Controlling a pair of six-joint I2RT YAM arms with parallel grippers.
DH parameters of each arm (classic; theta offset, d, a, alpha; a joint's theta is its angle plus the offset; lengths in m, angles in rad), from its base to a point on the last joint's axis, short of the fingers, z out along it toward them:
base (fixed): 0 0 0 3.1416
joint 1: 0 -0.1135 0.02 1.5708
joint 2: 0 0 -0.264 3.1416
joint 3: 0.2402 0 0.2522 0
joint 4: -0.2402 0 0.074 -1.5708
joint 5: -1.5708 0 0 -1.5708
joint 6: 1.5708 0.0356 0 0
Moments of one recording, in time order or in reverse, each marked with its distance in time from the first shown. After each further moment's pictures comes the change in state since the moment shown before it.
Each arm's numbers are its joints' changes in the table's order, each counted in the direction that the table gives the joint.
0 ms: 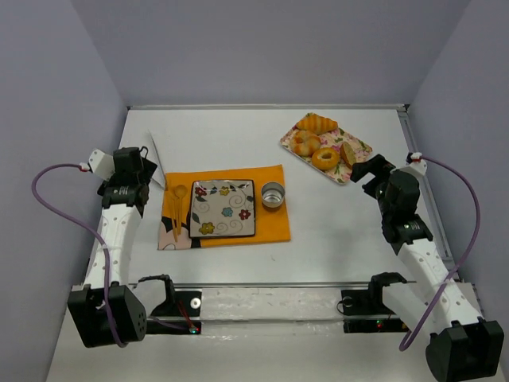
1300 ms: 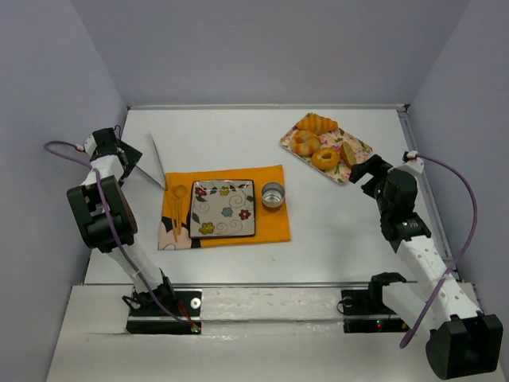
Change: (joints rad) left arm -0.281 0.680 0.283 0.219 -0.297 0.197; right arm 0.000 0.028 0.000 0.008 -0.002 -0.042
